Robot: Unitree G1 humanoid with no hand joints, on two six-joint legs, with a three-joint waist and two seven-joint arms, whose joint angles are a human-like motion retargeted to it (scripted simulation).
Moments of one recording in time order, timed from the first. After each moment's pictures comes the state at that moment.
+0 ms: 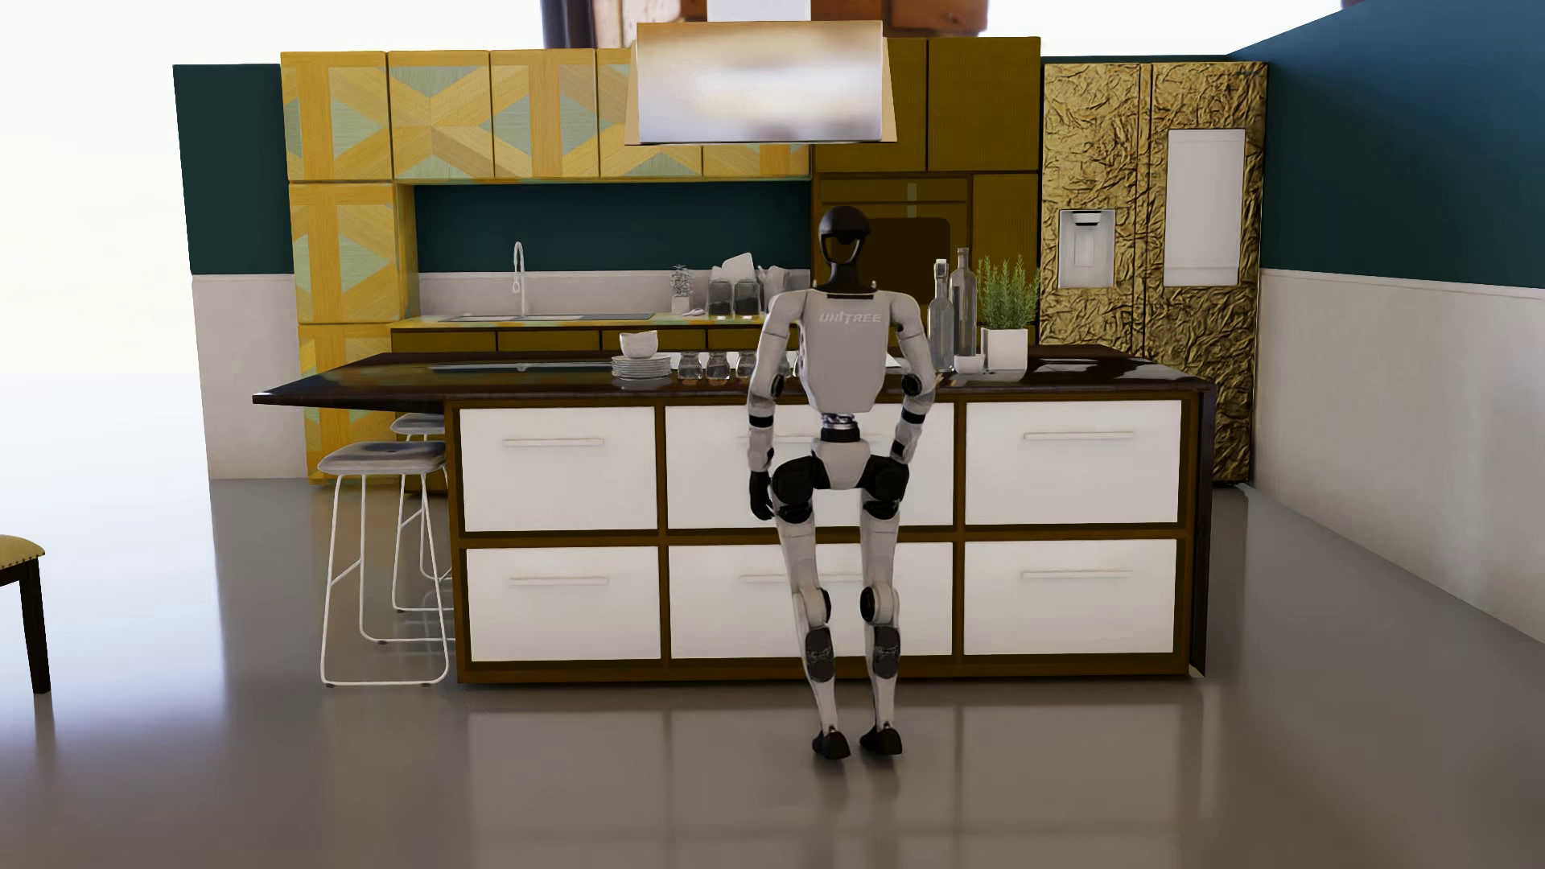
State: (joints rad) body 0.06 0.05 0.00 -0.13 0.04 0.02 0.00 0.00 -0.02 0.23 0.21 0.10 0.09 -0.11 -0.05 0.27 -0.31 0.00 0.00 -0.65 0.62 1.03 0.90 0.00 0.00 0.00 0.00 0.00 0.00
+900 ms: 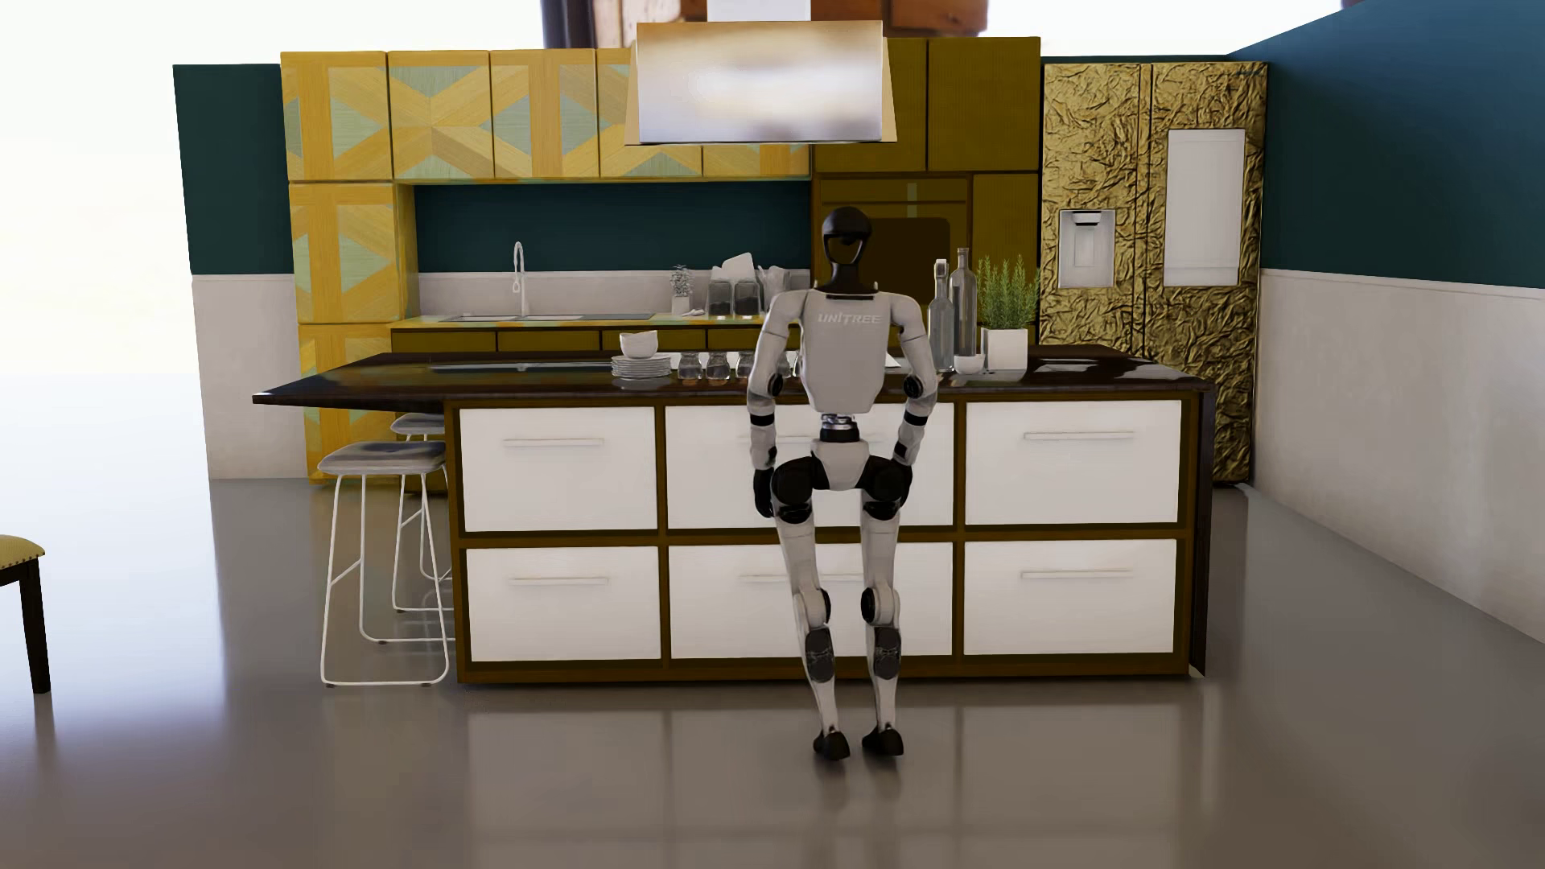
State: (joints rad) body 0.05 0.04 -0.05 -0.14 0.03 0.03 0.00 0.00 -0.04 0.22 0.21 0.10 0.08 -0.11 -0.06 0.28 -0.33 0.00 0.00 -0.73 0.64 0.99 0.90 0.00 0.00 0.00 0.00 0.00 0.00
